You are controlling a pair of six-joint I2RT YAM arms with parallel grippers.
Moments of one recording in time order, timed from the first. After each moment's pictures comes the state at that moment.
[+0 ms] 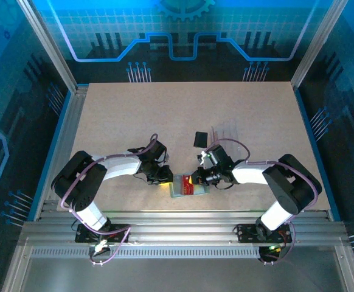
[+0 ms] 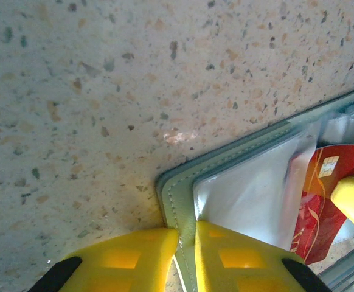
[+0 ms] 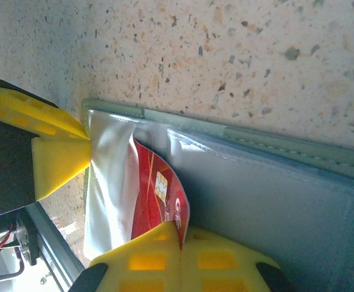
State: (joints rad) left arm -0.59 1.67 0.79 -0.37 0.40 -0.72; right arm 0.61 1.60 0.59 0.02 -0.54 0.67
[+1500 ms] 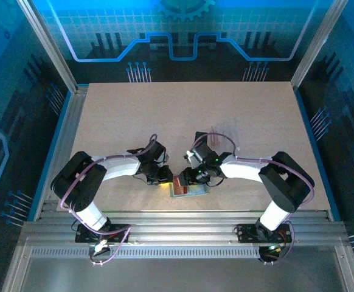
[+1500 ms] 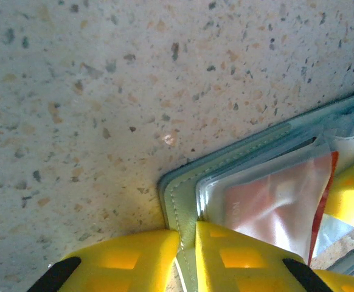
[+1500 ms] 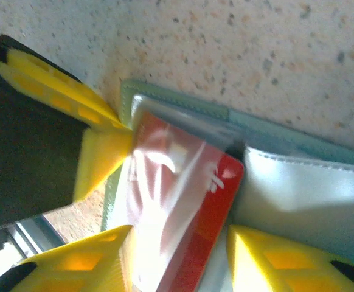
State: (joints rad) left arm -0.58 1.67 0.77 -0.34 0.41 -0.72; right arm 0.74 1.65 0.81 -0.26 -0.43 0.56
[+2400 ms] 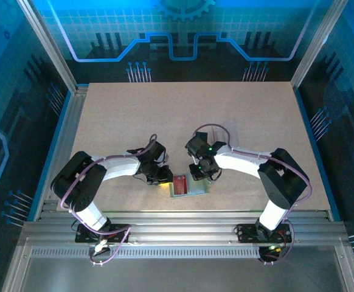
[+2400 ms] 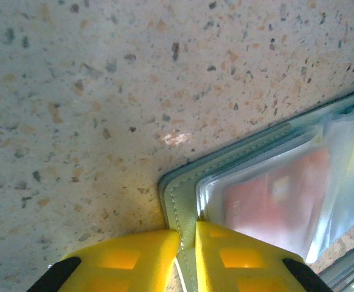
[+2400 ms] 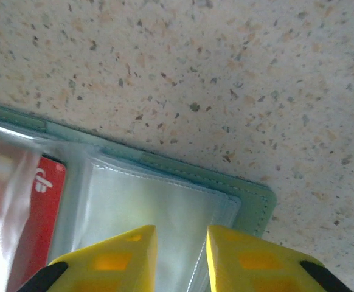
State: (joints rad) left arm -0.58 1.67 0.77 -0.34 0.41 -0.72; right arm 0.76 1.71 1.03 -0.67 -0.01 0.39
